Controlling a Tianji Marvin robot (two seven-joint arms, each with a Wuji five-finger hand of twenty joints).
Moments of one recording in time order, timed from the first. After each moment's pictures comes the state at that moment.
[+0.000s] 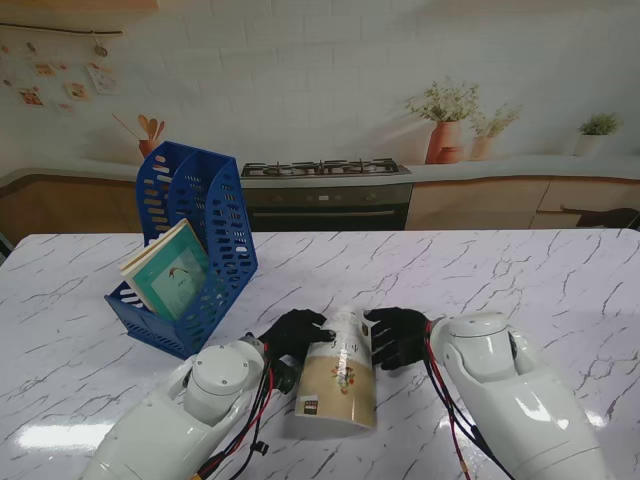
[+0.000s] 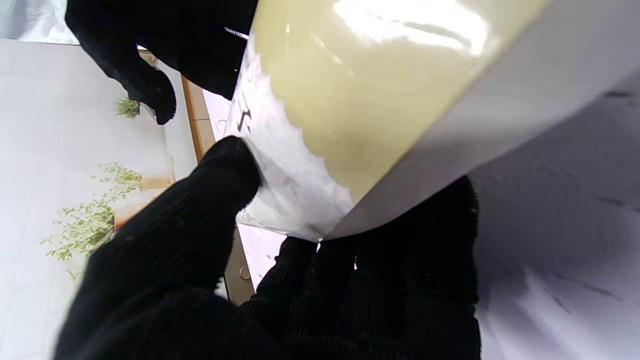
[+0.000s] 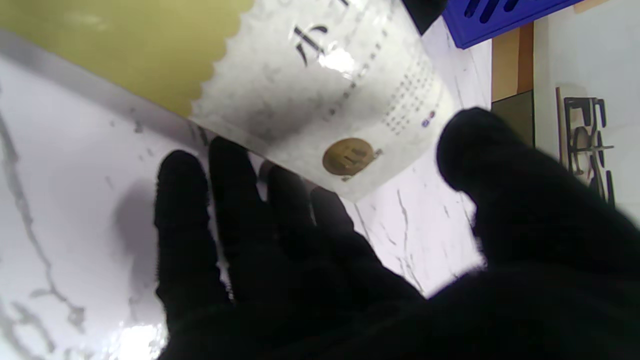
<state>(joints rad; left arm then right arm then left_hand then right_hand) 1.38 -1.22 -0.95 -1.39 -0.21 0.26 -0.03 -1.41 -1.23 1.22 -1.48 0.39 0.77 0.09 0.89 -0.48 0.59 -0.11 0.39 0.41 0.47 0.32 0.63 0.35 0.47 0.59 0.80 0.34 0.79 0.83 0.75 0.27 1.34 0.40 0.55 -0.52 0.78 -0.08 0.49 0.40 0.23 0.70 0.60 0.36 0.63 0.37 0.85 0.35 0.39 0.28 0.44 0.49 1.22 0.41</state>
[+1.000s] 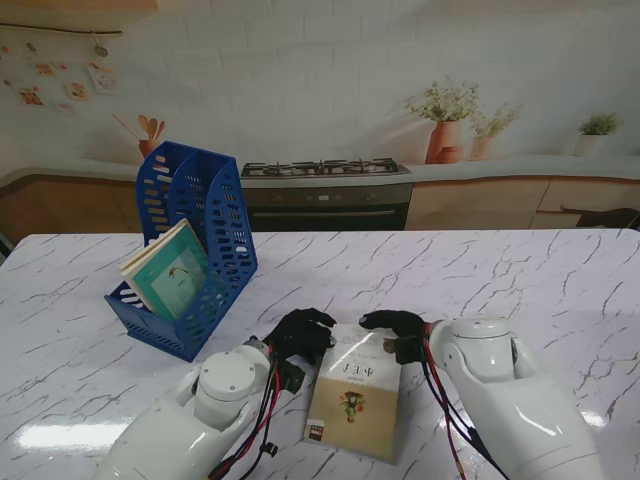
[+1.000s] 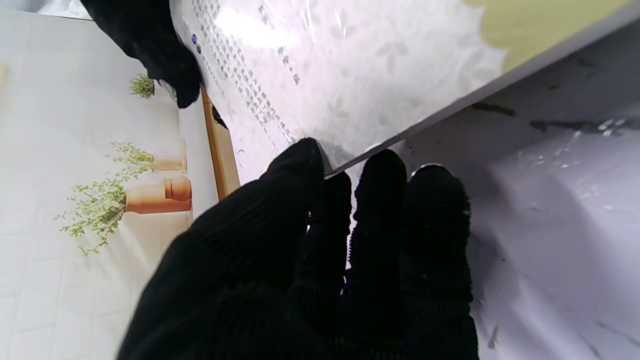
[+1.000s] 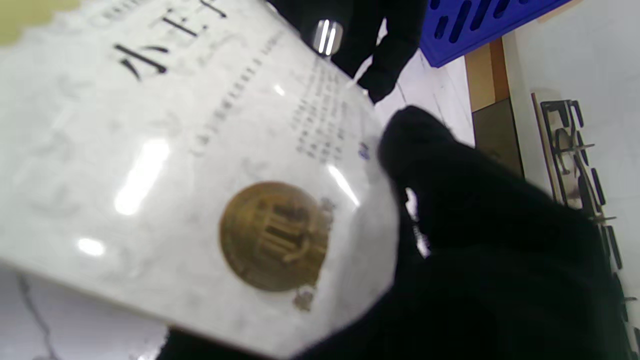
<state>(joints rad) 1.40 -1.26 -0.94 -1.37 -0.24 0.21 0.05 -1.43 -1.25 1.25 -1.48 0.48 0.76 0.09 1.16 -0.51 0.58 -0.14 0.48 0.31 0.66 0.41 0.85 0.25 0.39 0.89 0.82 0.29 0.76 0.92 0.74 0.22 1.36 0.42 0.79 -0.54 0.81 -0.19 0.62 -0.03 0.87 0.80 0.85 0.11 0.89 0.74 0.94 0.08 0.90 0.55 0.57 0.48 1.49 0.69</state>
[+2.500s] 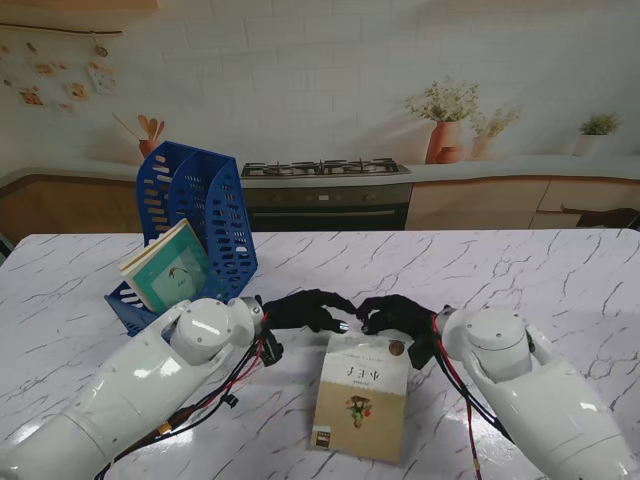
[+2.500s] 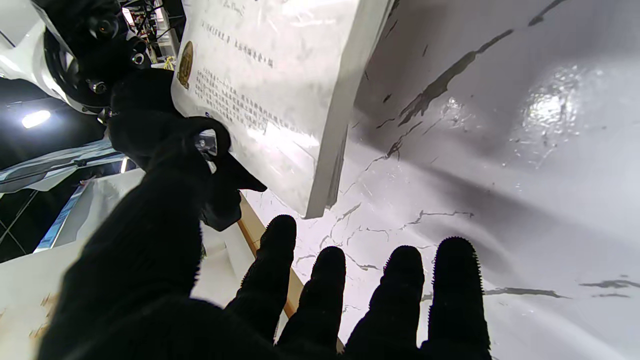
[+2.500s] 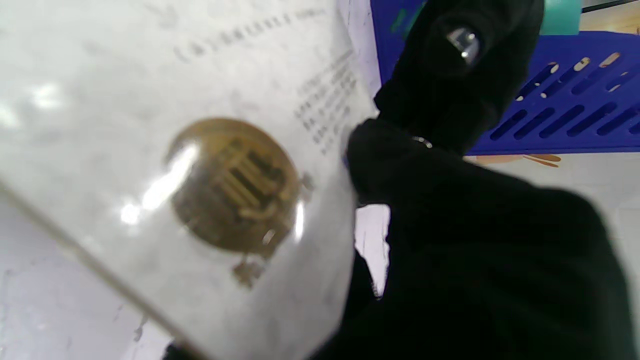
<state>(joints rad) 1.10 -1.15 -0.80 -1.21 -0.12 -0.05 -0.44 -1.36 -1.12 1.16 -1.42 0.24 0.35 0.46 0.76 -0.40 0.39 -0.07 0.42 0.23 0.36 0.34 0.31 0.27 0.19 0.34 0.24 0.44 0.23 0.42 0.01 0.44 0.80 0.41 0.85 -0.62 1.11 -0.32 0.78 -0.15 0.98 1.14 0.89 0.20 0.87 0.94 1.03 0.12 1.09 0.71 0.95 0.48 1.65 0.85</state>
